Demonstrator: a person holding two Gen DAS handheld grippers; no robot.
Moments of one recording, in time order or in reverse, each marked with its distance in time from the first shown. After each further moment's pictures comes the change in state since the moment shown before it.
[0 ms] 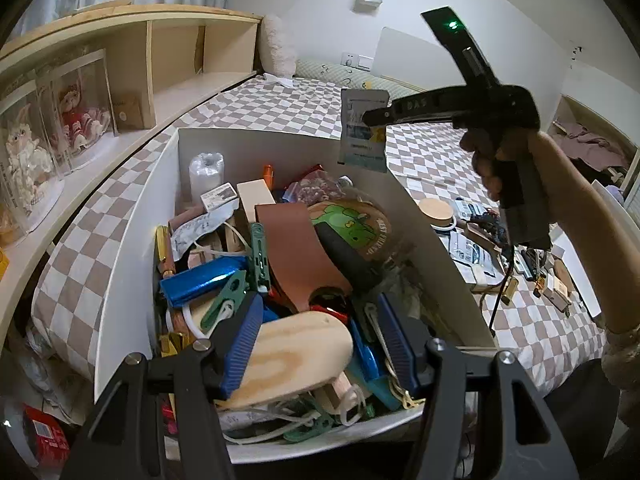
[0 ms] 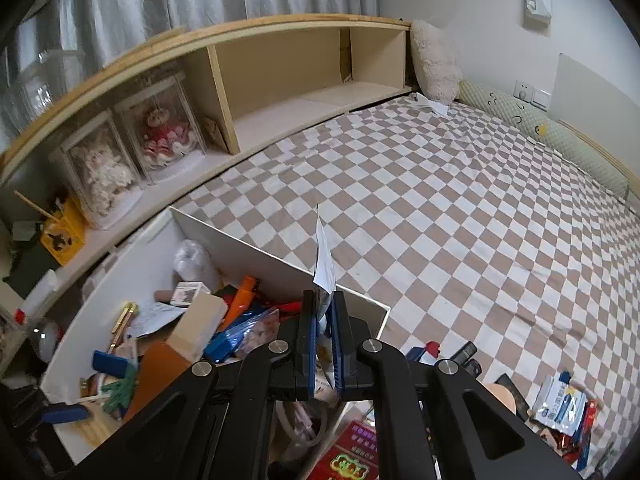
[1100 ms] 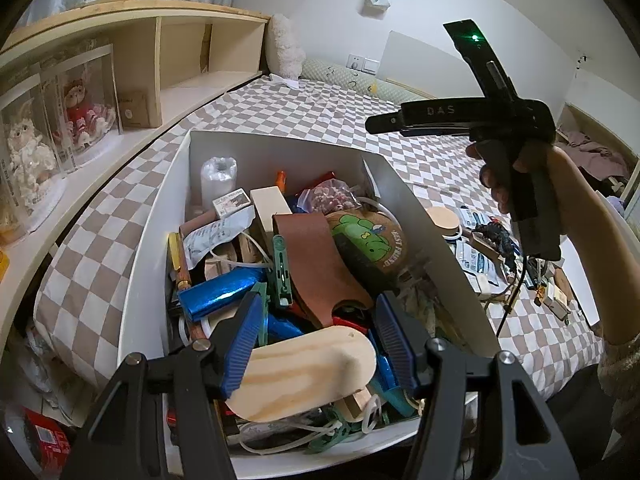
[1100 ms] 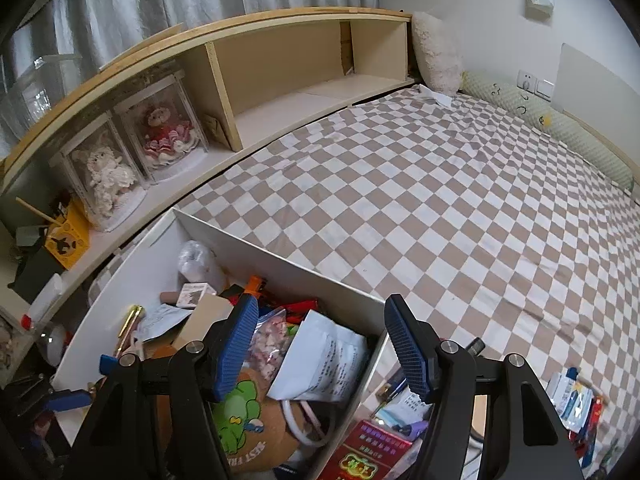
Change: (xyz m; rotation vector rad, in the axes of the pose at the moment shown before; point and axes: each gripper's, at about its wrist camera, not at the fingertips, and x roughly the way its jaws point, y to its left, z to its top) left arm 0.000 0.014 0.008 -0.021 -0.005 -0.007; right arm -0.003 -0.001 0.005 0.035 0.021 0.037
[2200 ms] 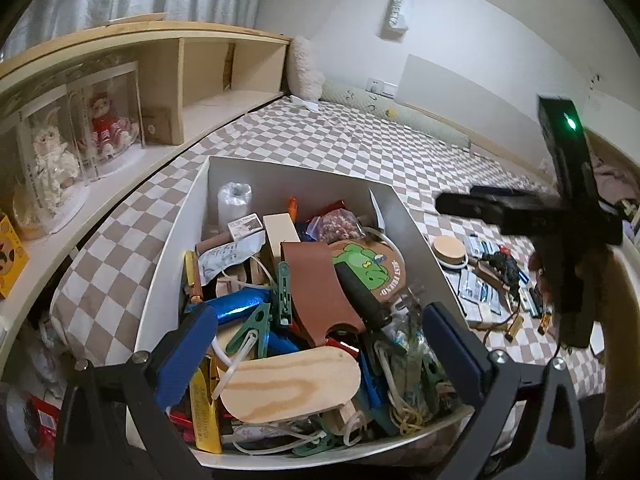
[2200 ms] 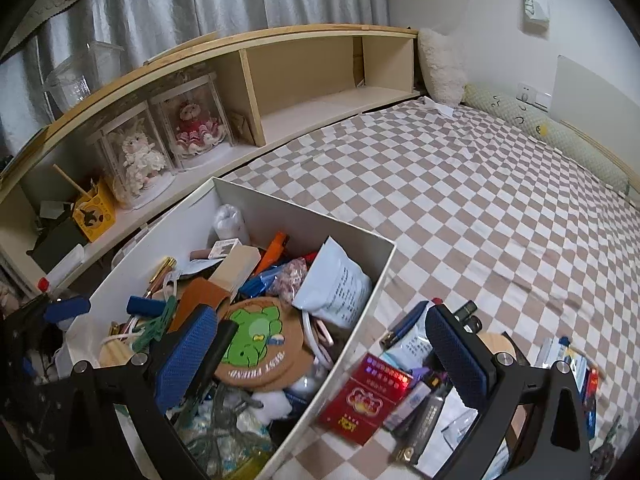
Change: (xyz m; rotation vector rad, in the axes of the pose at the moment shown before) left arm -0.018 -0.007 0.008 -0.065 -0.082 0.068; right arm -0.058 0.008 -0.057 -0.042 -0.058 0.022
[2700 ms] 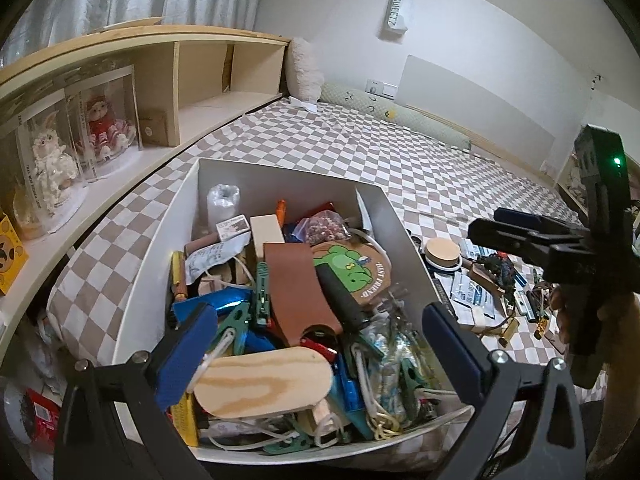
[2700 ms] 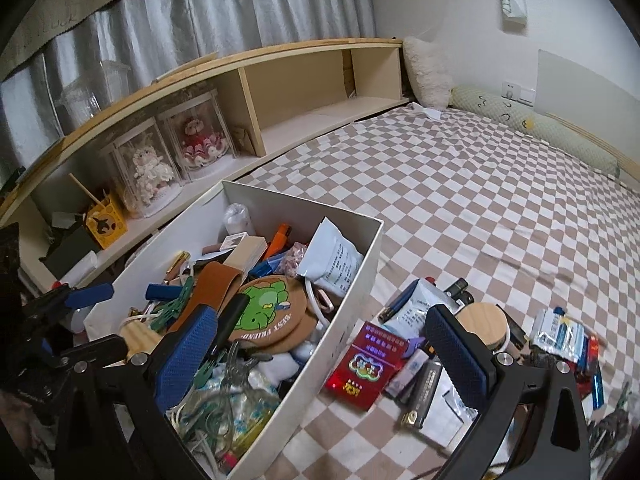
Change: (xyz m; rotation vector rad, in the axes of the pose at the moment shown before) left arm 0.000 -0.022 -0.001 0.008 -0.003 0.007; right arm -0.039 -0.002 -0.032 0.053 -0.058 0.008
